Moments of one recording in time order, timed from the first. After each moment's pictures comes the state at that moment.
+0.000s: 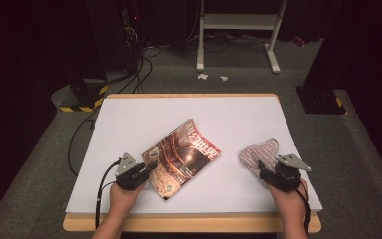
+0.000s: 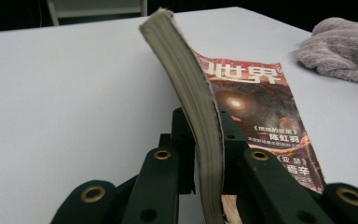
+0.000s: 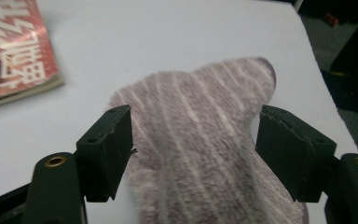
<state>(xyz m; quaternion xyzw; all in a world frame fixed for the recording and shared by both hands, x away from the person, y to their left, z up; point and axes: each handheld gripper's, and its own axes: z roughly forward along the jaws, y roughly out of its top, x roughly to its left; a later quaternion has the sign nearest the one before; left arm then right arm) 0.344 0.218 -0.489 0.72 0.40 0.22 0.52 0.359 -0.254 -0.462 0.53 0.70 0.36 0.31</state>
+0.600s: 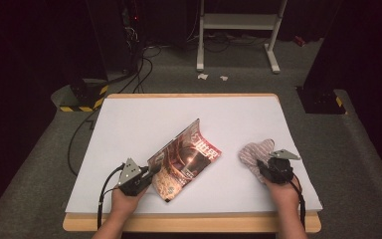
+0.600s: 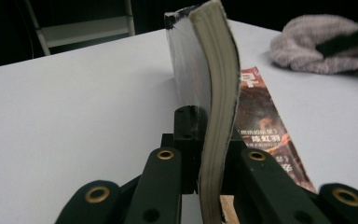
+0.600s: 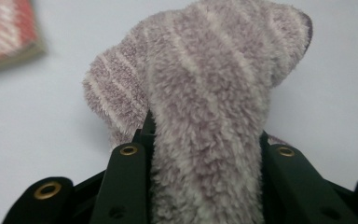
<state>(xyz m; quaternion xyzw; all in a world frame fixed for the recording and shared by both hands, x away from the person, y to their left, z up) 0.328 0.210 -0.488 0.74 0.34 0.24 0.53 0.390 -0.248 -0.484 0.53 0.74 0.33 0.26</state>
